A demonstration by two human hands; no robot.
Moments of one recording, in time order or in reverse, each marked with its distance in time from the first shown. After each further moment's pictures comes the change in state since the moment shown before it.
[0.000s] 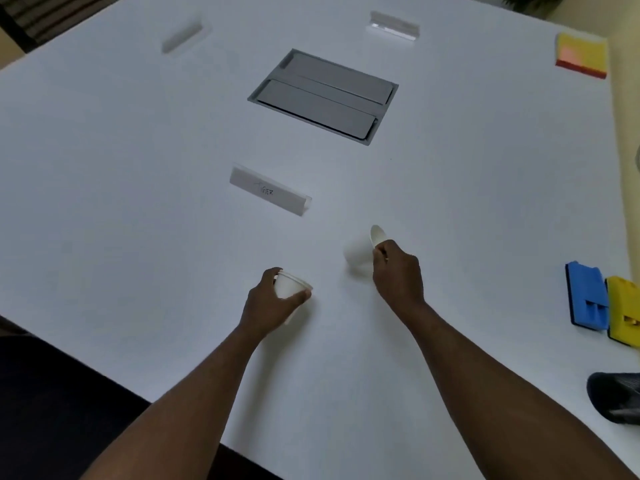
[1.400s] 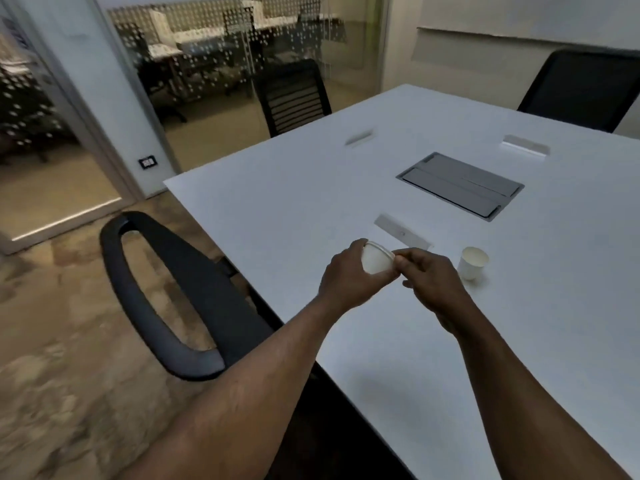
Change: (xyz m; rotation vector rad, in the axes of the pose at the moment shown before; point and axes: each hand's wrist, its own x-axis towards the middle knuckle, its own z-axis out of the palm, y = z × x) left_hand -0.205 0.053 -0.130 0.063 0.363 0.282; right_hand -0.172 -0.166 -0.052 0.531 -0.440 -0.355
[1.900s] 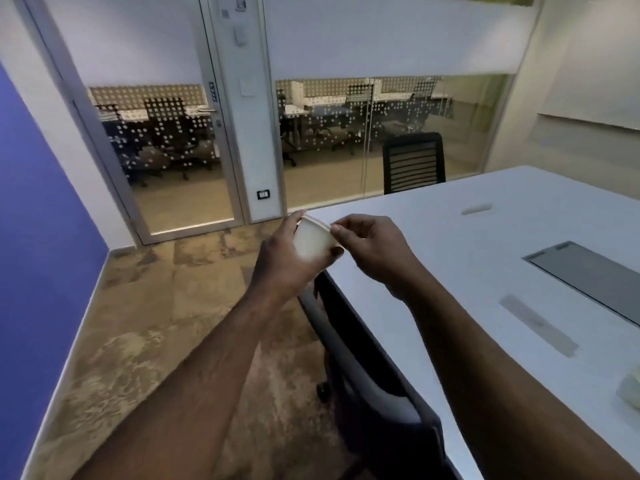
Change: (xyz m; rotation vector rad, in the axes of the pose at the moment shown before) left_hand -0.089 -0.116 -0.315 0.009 0.667 0.043; right_hand -0.012 -0.244 0.257 -0.045 -0.375 -0.478
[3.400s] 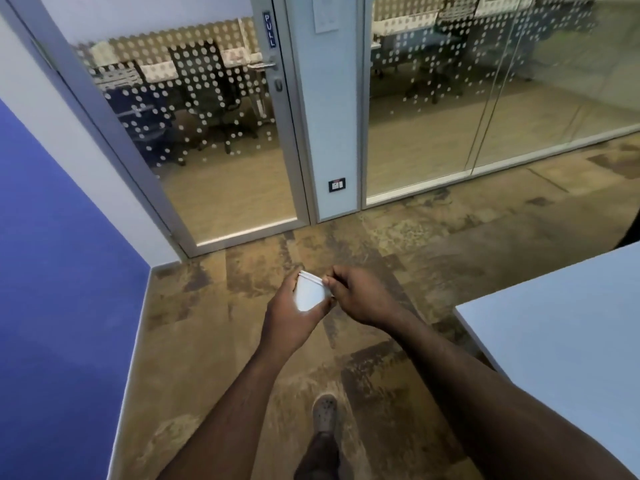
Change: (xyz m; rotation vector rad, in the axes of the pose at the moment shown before) left_hand 0.609 -0.607 -0.092 0.043 -0.052 -0.429; right_hand 0.730 0.164 0.512 -0.175 -0.407 0.035
